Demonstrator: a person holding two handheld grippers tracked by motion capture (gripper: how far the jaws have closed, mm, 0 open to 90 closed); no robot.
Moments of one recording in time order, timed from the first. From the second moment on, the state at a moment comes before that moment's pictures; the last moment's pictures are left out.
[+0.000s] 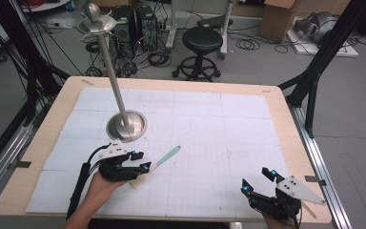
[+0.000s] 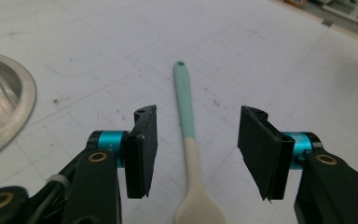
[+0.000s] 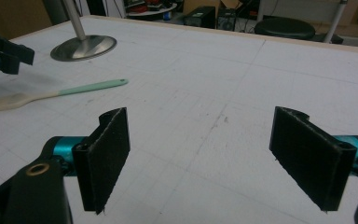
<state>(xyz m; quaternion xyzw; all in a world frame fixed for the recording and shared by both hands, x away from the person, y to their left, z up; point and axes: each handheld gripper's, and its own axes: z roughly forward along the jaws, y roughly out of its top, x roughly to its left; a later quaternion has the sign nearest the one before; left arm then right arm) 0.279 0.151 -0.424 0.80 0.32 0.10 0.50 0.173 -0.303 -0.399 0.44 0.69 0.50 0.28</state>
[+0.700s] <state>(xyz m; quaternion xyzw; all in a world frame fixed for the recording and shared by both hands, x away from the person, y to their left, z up) 0.293 0.119 -0.442 0.86 0.31 0.11 0.40 0.172 -0.302 -0.398 0.44 0.69 0.50 0.28</state>
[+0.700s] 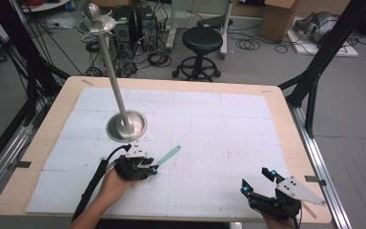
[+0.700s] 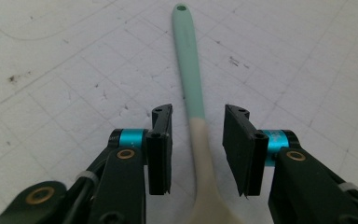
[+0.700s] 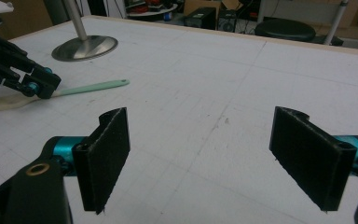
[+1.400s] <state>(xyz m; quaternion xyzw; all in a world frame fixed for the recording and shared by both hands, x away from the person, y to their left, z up) 0.292 0.114 -0.441 0.86 0.30 0.12 0.39 0.171 -0.303 -0.397 0.44 0.69 0.50 0.28</state>
